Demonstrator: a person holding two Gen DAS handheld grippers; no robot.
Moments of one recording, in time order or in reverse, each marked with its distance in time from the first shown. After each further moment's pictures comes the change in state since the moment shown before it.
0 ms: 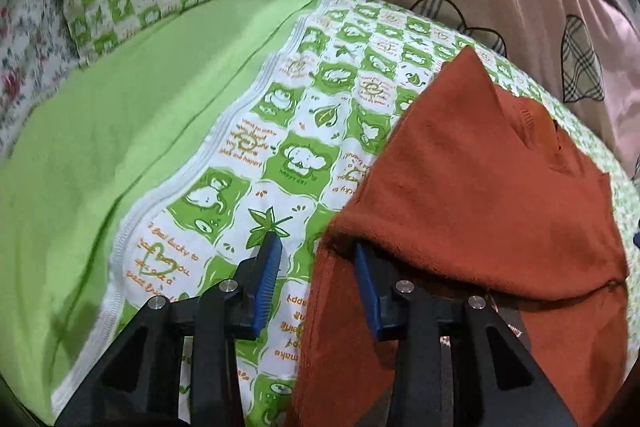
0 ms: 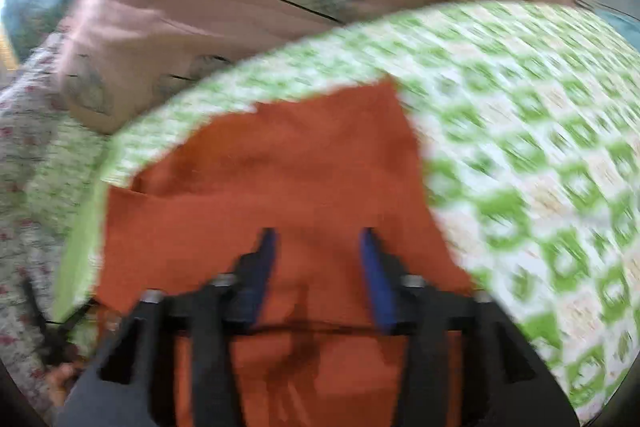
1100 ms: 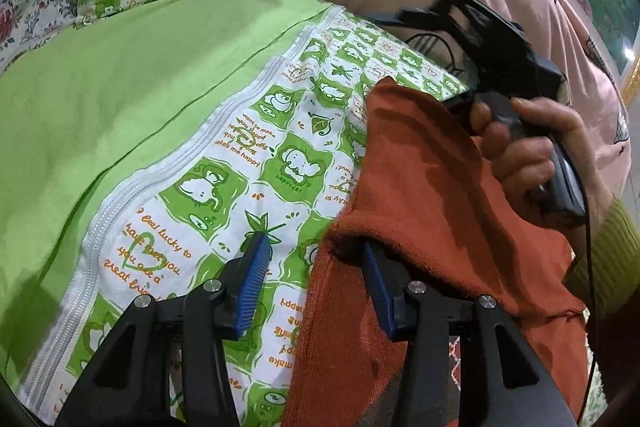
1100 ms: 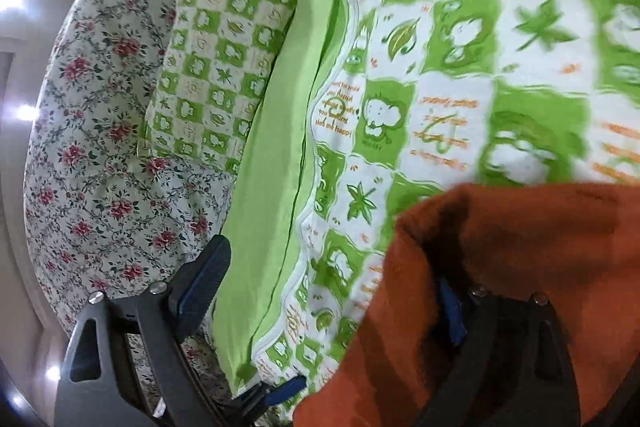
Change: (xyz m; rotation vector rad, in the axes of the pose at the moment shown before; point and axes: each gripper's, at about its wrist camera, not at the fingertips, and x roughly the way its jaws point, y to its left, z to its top) left arm 0.000 0.024 -0.009 -0.136 -0.082 -0.182; right arm 0.287 0.288 0.053 -0.101 0.644 0.741
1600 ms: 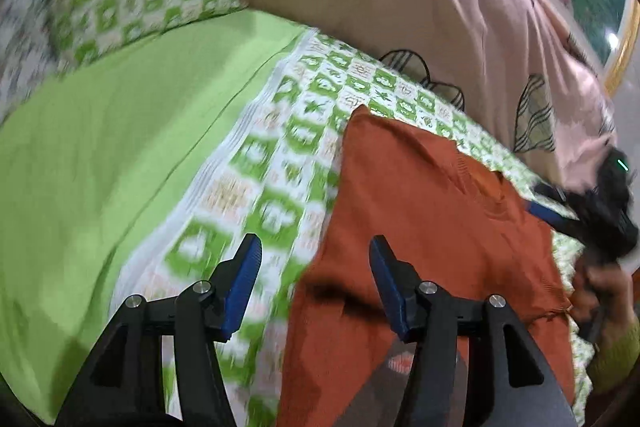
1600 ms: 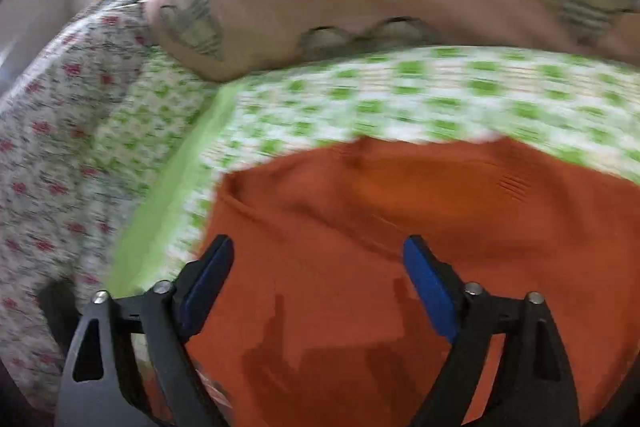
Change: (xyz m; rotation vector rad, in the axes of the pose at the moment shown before) left arm -0.021 -0.024 0.041 0.100 0.013 -0.023; right arm -0.206 -0.011 -0.137 -0.133 -0.420 -0.545
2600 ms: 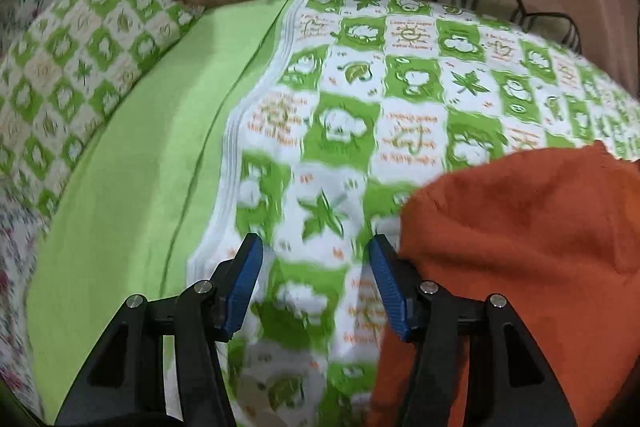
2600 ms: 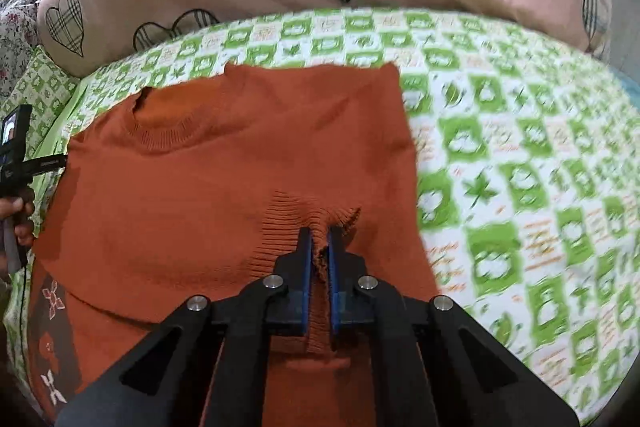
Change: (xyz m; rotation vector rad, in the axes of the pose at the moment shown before) left arm 0.168 -0.046 0.108 0.264 0.181 0.433; right arm -0.083 -0.087 -0.089 0.076 -0.031 -0.486
